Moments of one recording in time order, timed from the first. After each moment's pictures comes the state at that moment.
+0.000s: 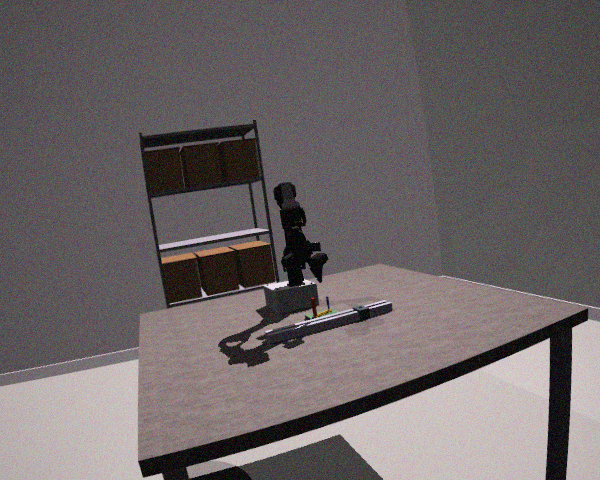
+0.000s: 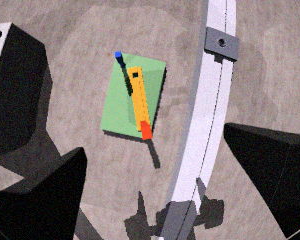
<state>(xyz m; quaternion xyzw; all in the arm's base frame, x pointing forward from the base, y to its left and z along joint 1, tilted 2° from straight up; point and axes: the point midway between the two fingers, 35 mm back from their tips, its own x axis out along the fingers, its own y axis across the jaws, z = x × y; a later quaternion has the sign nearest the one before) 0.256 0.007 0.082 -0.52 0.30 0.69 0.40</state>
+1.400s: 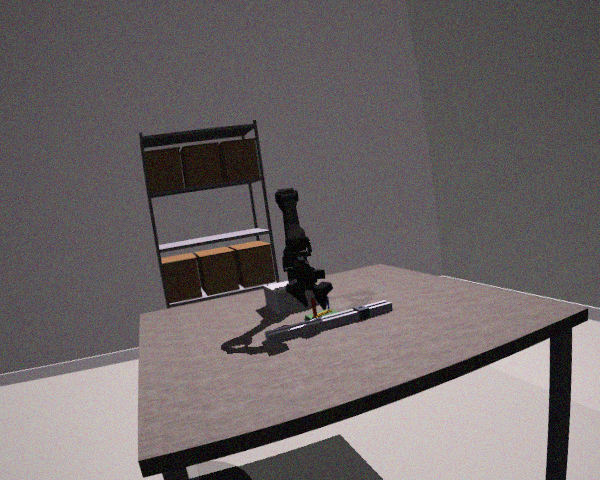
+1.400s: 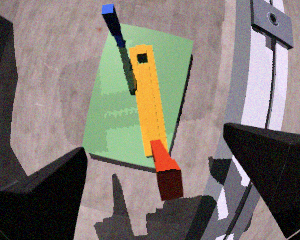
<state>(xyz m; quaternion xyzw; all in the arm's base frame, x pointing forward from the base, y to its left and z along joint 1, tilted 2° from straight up) 0.249 0.012 -0.016 -0.52 0.30 0.70 0.39</state>
